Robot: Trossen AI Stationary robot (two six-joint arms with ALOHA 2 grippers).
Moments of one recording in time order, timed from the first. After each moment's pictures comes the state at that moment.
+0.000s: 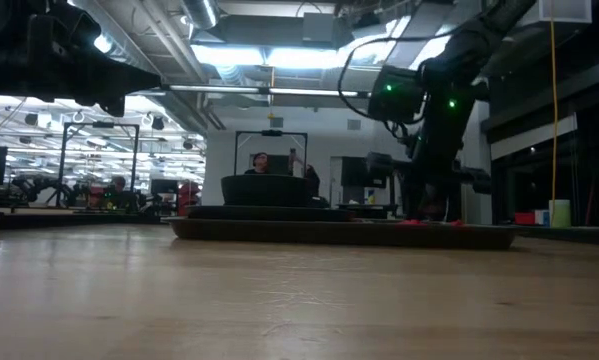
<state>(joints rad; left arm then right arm) 0.12 0.19 0.01 0.23 -0.05 0.00 -0.24 1.68 0.87 -0.46 0.51 1.32</state>
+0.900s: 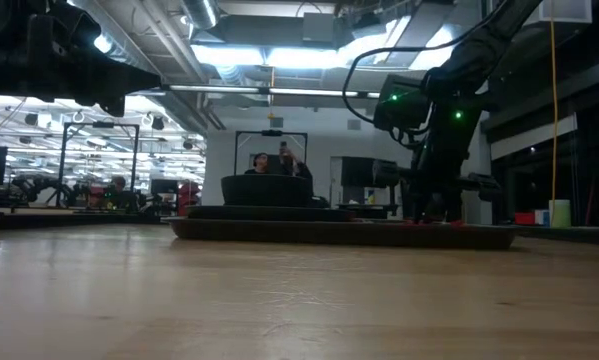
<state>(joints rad) 0.12 0.19 0.01 0.23 -0.05 0.00 -0.25 1.68 0.81 -0.40 0.58 1.35</state>
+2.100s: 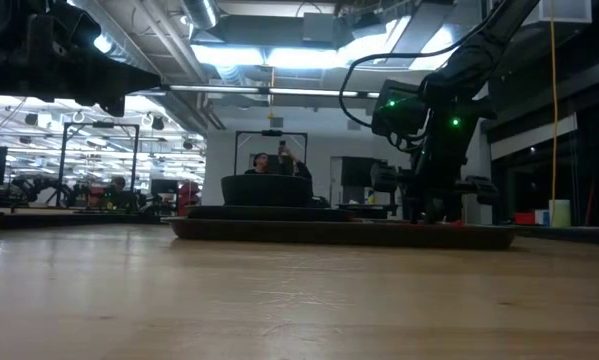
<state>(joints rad) 0.12 0.19 0.01 0.23 -0.05 0.00 -0.25 1.72 0.81 -0.37 0.61 1.32</state>
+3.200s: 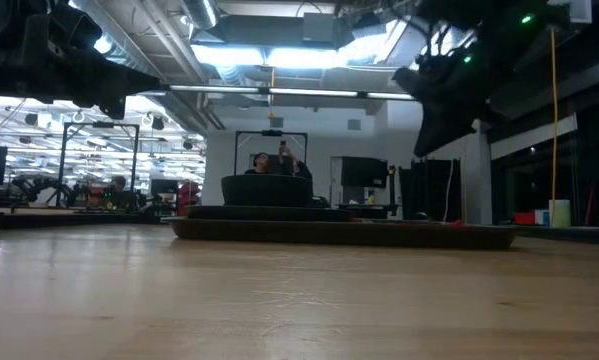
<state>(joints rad) 0.11 0.19 0.01 0.21 -0.03 -0.02 0.04 1.34 0.82 -0.54 0.64 1.04</state>
